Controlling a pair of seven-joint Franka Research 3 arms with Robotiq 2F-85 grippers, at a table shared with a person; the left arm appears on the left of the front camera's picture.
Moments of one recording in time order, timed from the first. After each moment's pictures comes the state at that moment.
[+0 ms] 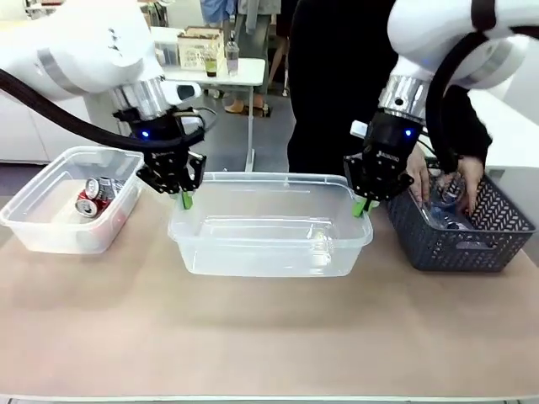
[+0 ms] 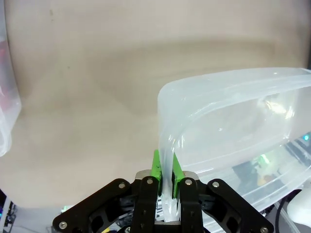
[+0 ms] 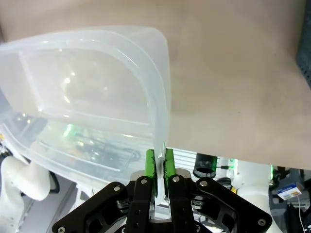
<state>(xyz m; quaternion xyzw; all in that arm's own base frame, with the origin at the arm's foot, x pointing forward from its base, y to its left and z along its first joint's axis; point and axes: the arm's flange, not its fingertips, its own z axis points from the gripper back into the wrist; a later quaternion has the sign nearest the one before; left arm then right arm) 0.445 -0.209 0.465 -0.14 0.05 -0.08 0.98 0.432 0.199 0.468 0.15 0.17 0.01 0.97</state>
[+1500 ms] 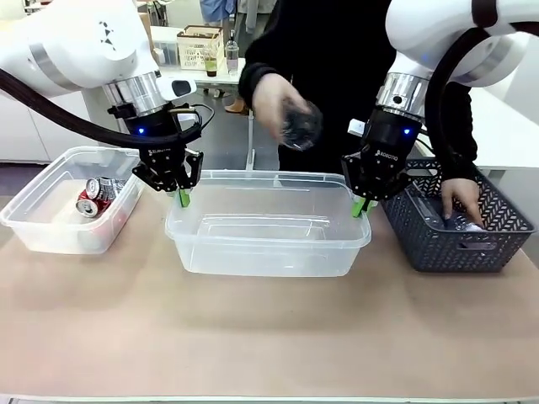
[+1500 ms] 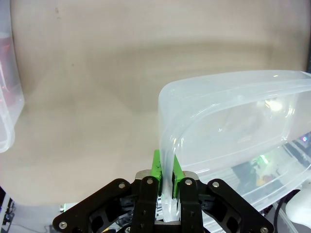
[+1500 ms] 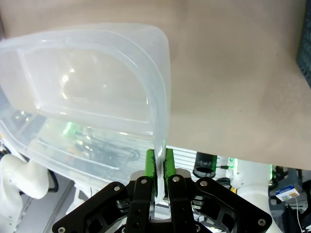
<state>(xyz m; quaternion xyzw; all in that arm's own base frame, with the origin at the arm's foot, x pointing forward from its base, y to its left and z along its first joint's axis) 0.444 -0.204 0.469 -0.14 0.05 -0.08 0.99 0.428 0.203 0.472 0.15 0.16 0.02 0.98</state>
